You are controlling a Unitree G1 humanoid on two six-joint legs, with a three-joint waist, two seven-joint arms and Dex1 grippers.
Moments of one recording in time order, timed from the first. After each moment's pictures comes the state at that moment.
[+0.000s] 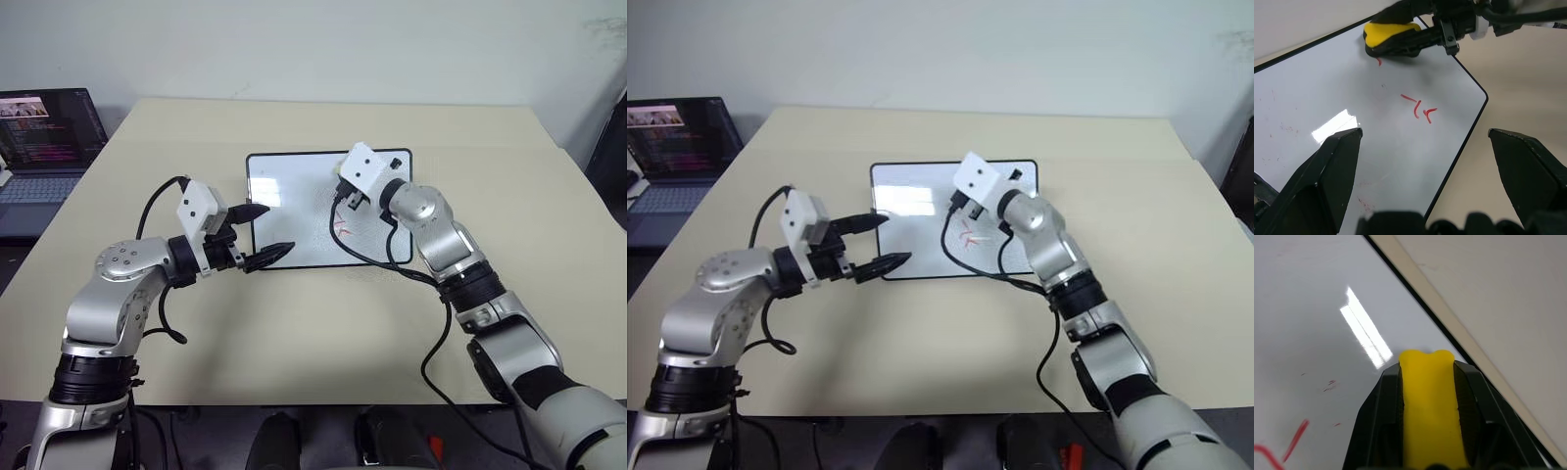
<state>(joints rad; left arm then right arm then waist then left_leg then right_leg) -0.38 0.70 0.10 -0.16 -0.47 0.45 -0.93 -0.93 -0.22 0.32 0.37 -0.29 0.26 0.45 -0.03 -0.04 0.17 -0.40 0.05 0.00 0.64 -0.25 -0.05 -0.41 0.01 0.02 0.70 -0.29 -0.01</state>
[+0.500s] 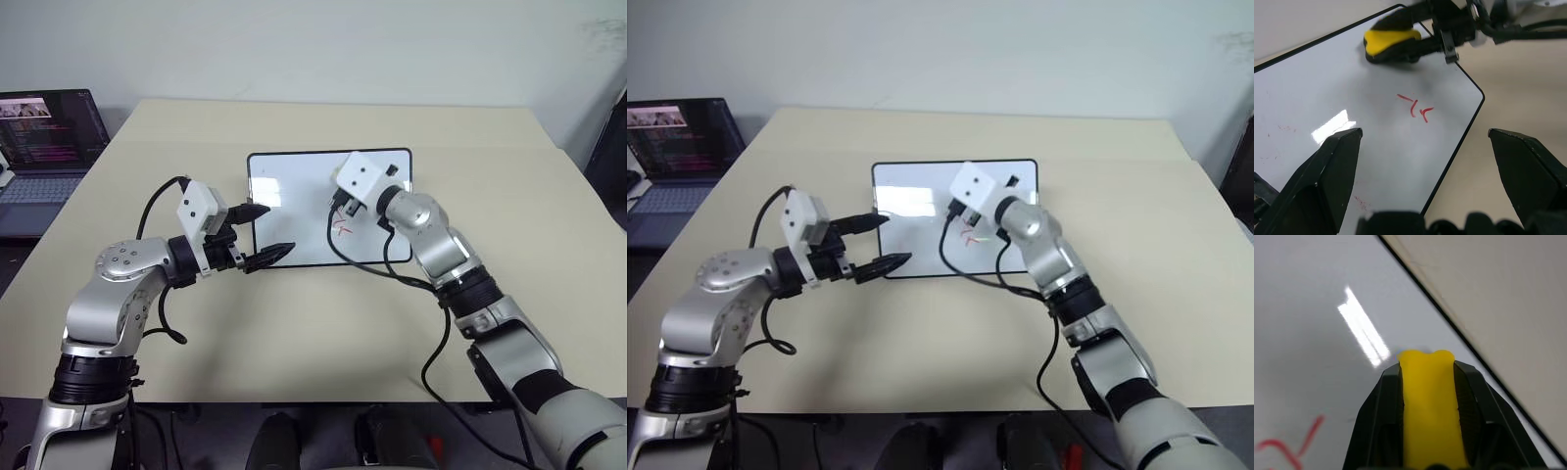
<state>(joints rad) -0.38 0.70 0.10 -0.16 -0.47 0.45 -0.93 -0.94 -0.23 0.32 0.39 -0.30 0.25 0.37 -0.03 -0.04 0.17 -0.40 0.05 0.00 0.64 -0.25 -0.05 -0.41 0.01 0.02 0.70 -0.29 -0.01</state>
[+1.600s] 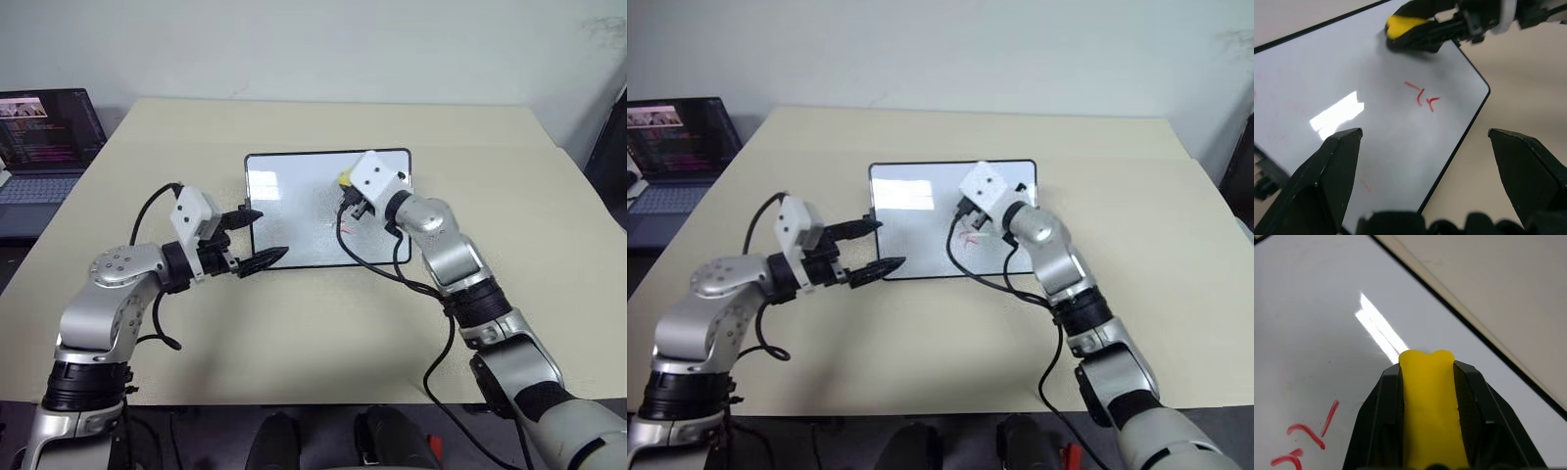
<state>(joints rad) -0.32 0.73 0.14 -0.16 -0.49 0.47 -0.93 -0.83 -0.22 0.23 0.18 -0.20 0.37 0.46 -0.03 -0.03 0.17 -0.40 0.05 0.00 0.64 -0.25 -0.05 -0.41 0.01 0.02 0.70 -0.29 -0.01</state>
